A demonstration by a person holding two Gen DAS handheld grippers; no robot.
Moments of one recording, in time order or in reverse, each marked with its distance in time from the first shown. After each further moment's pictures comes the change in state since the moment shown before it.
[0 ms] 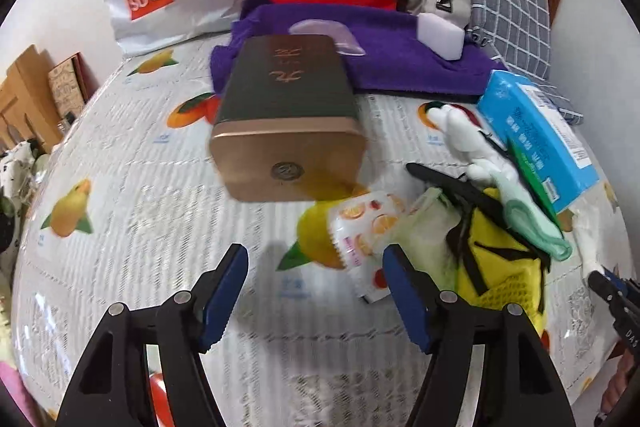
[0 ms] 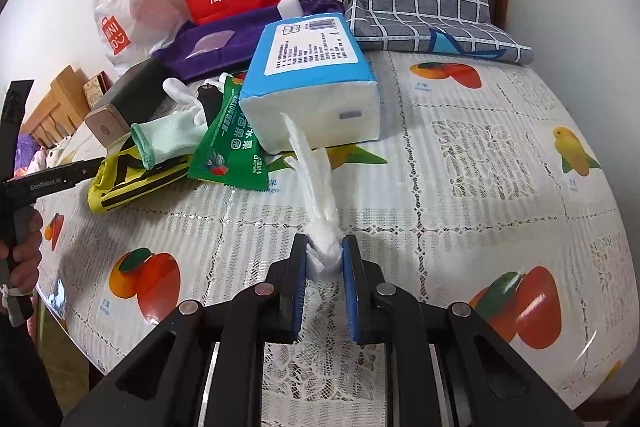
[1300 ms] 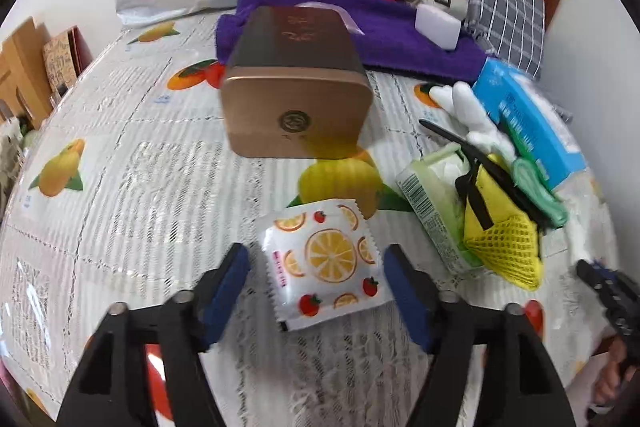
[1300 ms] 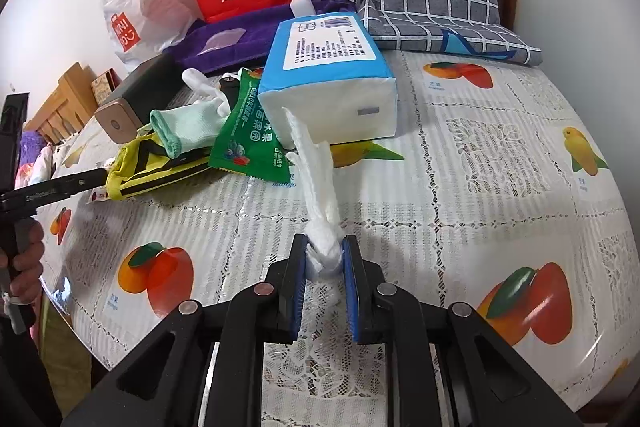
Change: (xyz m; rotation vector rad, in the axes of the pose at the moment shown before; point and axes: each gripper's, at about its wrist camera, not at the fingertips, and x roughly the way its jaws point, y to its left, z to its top) left arm -0.003 0.007 -0.023 -0.033 0.019 -0.018; right arm 0.000 0.008 -0.004 -0.017 -0.002 0.027
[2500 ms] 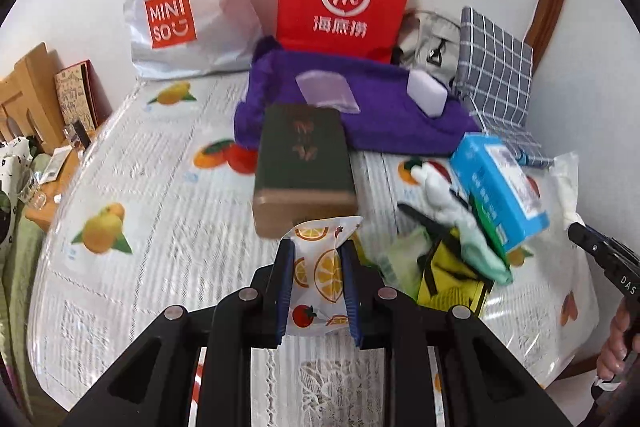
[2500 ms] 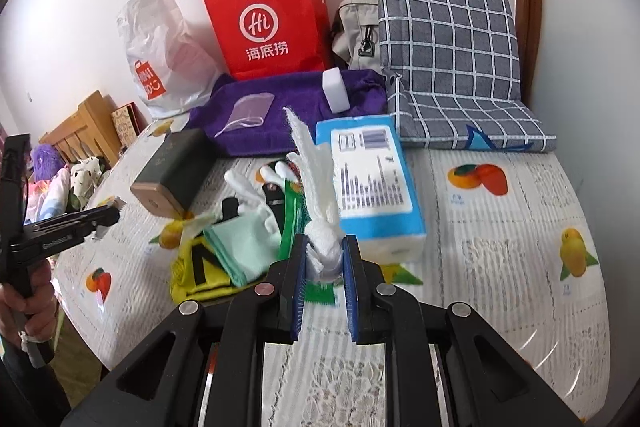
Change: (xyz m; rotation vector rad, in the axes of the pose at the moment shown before) left arm -0.067 0.015 0.051 -0.047 -0.100 -0.042; right arm -0.039 0.023 0.086 -0.032 -0.113 0.046
